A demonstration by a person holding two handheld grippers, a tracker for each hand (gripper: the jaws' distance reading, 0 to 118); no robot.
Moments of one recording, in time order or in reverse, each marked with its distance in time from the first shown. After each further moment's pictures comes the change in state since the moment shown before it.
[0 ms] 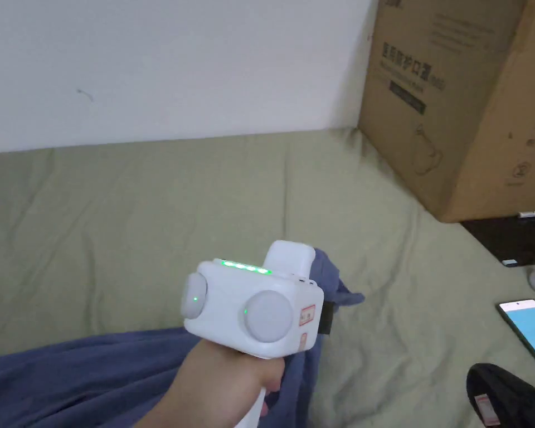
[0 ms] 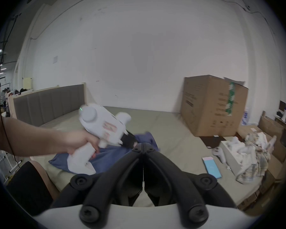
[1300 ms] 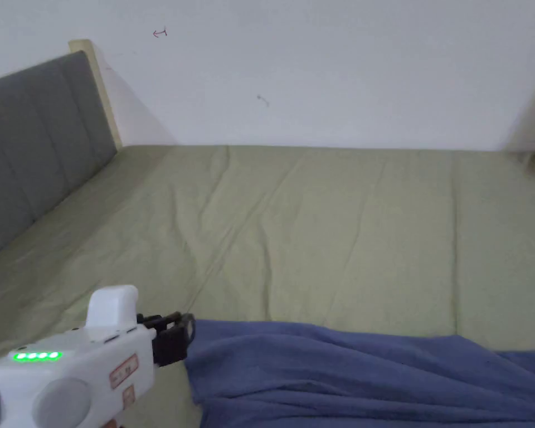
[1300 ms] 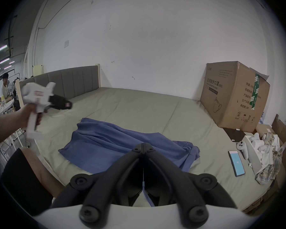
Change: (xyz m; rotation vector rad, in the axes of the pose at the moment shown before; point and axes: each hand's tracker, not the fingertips) left arm -0.298 -0.195 0.232 0.292 0.482 0.453; right arm -0.082 -0.035 -0.082 -0.142 0.155 0.069
